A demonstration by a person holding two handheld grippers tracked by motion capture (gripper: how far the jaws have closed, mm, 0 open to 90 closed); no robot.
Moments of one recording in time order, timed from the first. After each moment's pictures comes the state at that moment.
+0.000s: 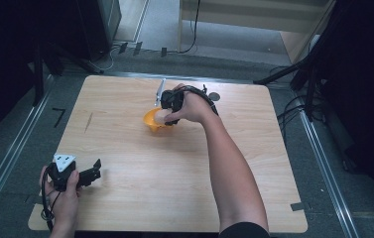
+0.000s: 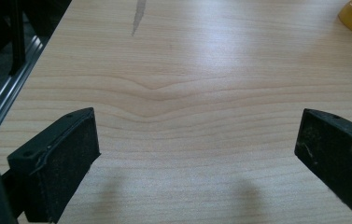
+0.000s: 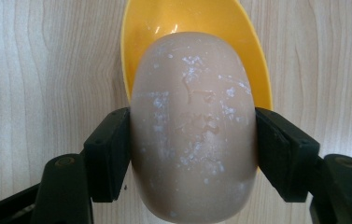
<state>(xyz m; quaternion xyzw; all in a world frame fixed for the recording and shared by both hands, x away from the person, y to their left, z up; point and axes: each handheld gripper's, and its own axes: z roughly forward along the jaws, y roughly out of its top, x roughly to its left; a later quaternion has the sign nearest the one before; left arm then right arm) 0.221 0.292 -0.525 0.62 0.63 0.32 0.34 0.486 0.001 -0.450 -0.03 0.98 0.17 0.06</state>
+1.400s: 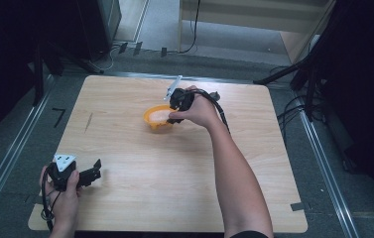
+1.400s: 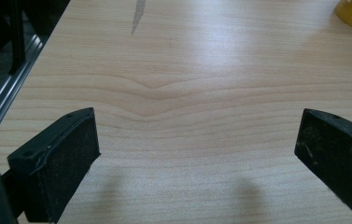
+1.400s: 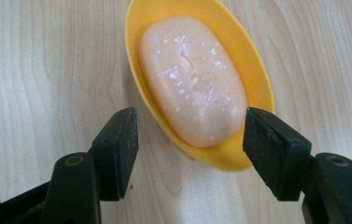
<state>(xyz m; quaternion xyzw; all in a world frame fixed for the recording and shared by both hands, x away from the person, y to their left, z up) 0.221 0.292 -0.525 0.62 0.63 0.32 0.34 0.484 -0.034 -0.455 0.06 0.96 0.27 0.05</state>
